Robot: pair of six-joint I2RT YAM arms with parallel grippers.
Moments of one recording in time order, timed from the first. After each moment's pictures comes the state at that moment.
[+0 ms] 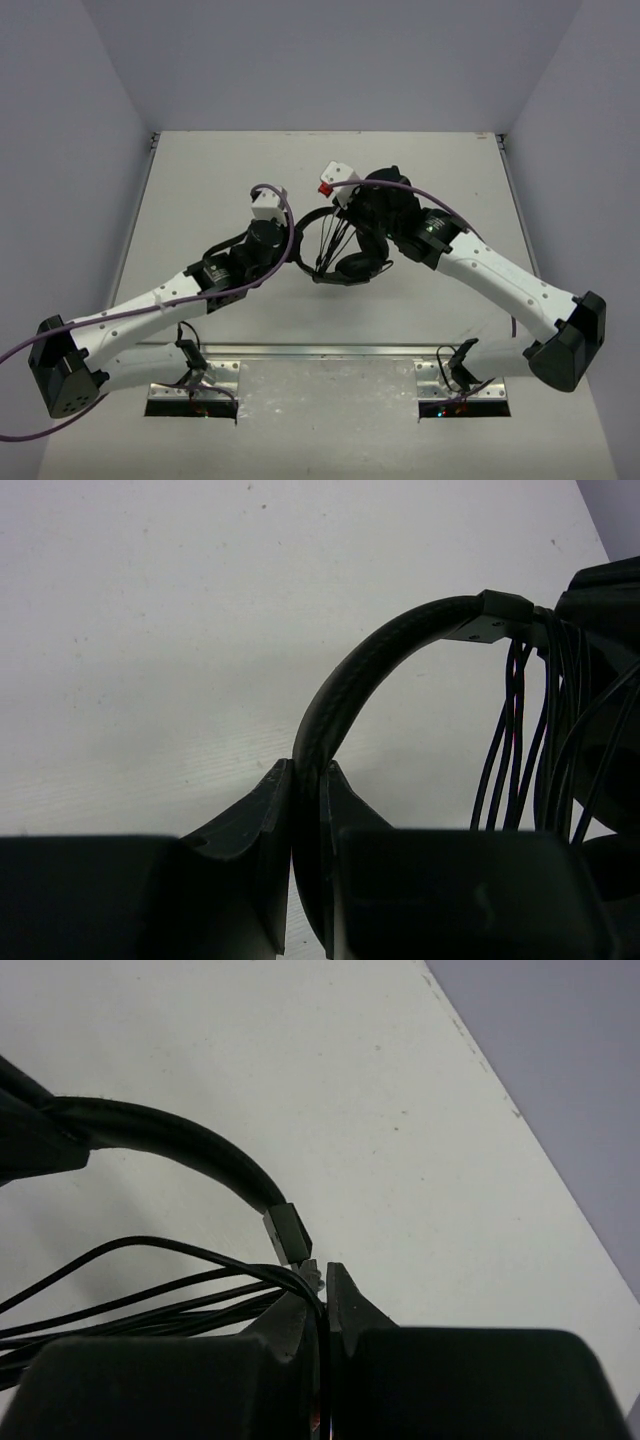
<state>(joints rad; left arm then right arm) -0.85 1.06 0.80 -0.18 -0.46 -0.55 0.76 1.31 1.19 -0.38 0.11 -0.41</state>
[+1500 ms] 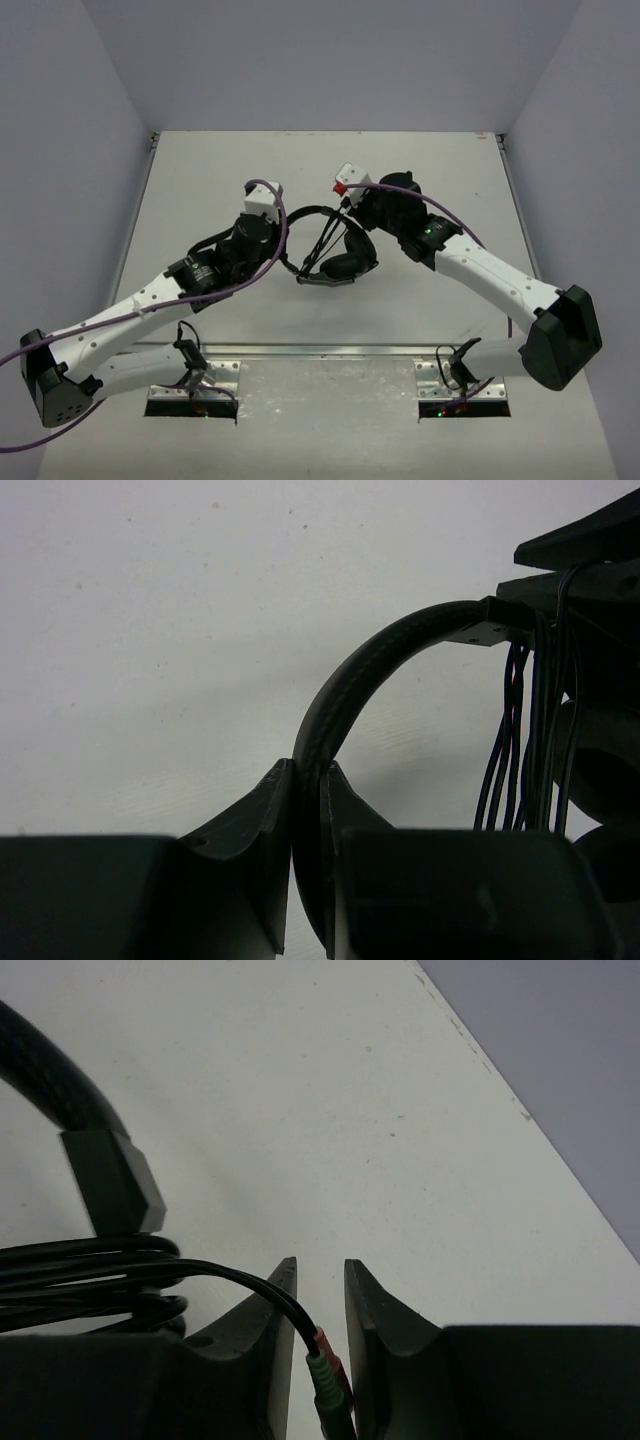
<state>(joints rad) -0.84 1.00 0.91 -0.37 -0.49 -0.39 0.62 1.34 0.98 -0.06 -0.05 -0.43</state>
